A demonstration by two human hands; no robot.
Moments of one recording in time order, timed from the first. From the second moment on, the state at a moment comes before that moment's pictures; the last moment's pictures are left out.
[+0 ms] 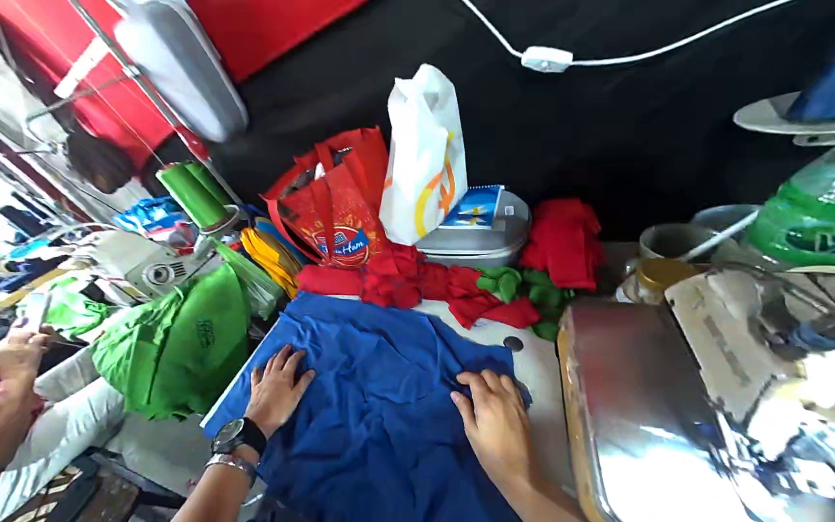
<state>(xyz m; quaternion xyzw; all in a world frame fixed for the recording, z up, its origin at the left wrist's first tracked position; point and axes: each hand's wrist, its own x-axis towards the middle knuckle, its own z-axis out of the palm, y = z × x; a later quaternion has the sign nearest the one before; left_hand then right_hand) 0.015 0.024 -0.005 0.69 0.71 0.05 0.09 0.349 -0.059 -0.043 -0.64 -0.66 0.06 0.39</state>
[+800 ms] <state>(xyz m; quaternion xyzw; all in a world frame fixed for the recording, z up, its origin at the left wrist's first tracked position) 0.122 -0.007 -0.029 0.62 0.77 0.16 0.04 0.338 -0.068 -0.050 -0.56 -0.69 0.05 0.46</state>
